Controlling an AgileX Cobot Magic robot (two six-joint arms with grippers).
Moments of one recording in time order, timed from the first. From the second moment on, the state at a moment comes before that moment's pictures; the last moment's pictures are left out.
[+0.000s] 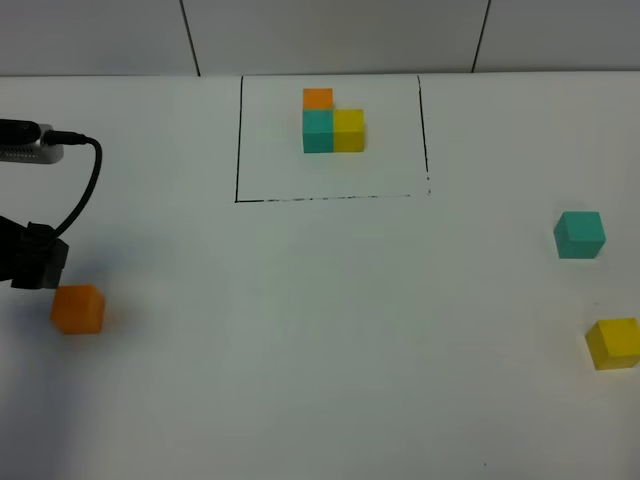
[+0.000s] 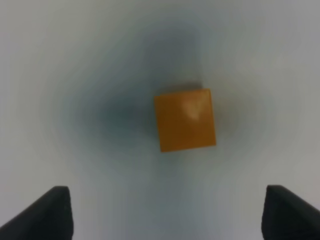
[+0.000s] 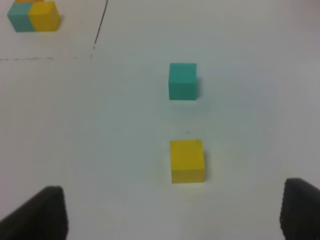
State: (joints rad) left arm -0.06 1.40 -0.89 0.00 0.77 0.00; right arm -0.03 0.01 -0.50 0.07 1.07 -0.07
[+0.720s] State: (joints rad) left arm -0.06 1.67 -0.89 -0.03 0.63 -0.05; right arm -0.03 0.01 -0.50 0.07 1.07 -0.07
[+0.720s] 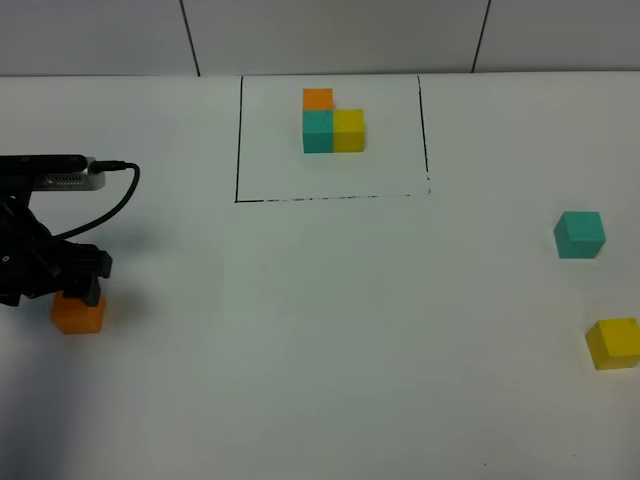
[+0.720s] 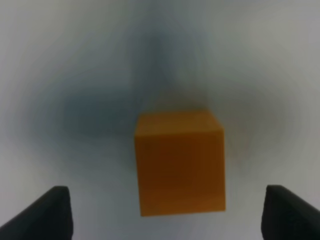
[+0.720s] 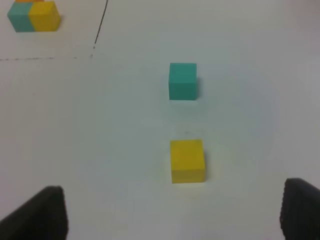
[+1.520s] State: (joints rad) left arm -0.06 1.84 -0.89 -0.05 0.53 -0.05; right arm -0.03 0.01 -0.50 0.07 1.07 -0.07
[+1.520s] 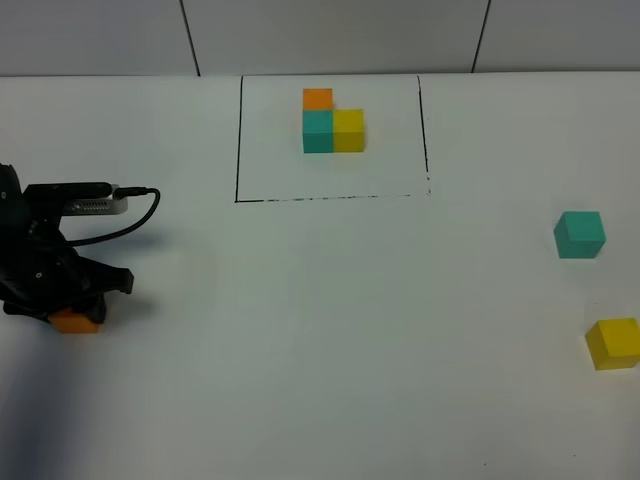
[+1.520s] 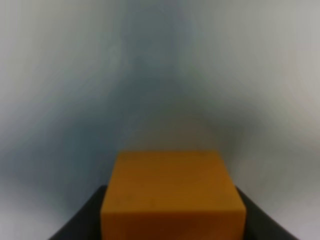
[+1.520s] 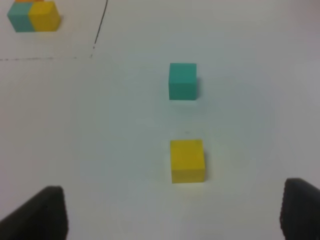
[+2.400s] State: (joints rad) left arm -0.45 2.20 -1.81 0.07 1.09 0.68; right arm -0.03 0.01 -0.50 0.07 1.07 -0.07
